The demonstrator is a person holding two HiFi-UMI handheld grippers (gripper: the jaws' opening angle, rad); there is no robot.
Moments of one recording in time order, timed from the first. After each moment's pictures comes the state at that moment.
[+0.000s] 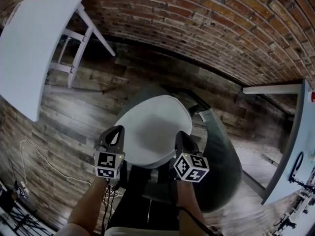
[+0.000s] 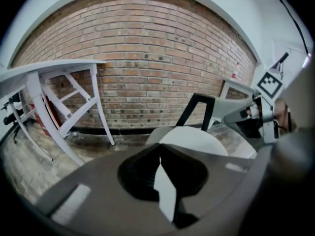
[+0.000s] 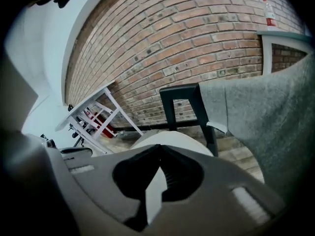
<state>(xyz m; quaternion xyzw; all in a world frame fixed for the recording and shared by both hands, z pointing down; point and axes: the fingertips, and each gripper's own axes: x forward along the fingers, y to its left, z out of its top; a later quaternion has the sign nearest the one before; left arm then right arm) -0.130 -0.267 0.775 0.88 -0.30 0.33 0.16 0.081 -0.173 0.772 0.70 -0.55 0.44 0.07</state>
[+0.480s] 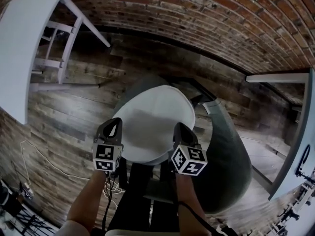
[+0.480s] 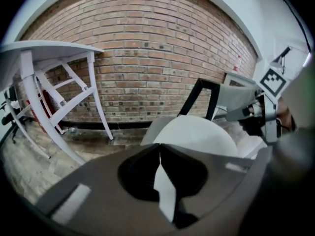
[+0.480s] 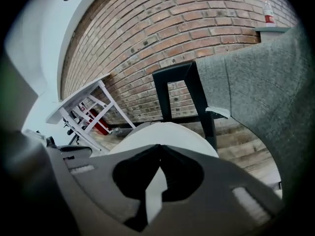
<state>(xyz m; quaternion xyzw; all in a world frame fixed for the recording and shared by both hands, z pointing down) -0.130 -0.271 0.833 0.87 -0.30 0.35 0.16 0.077 -0.171 0.826 0.71 -0.54 0.44 0.09</state>
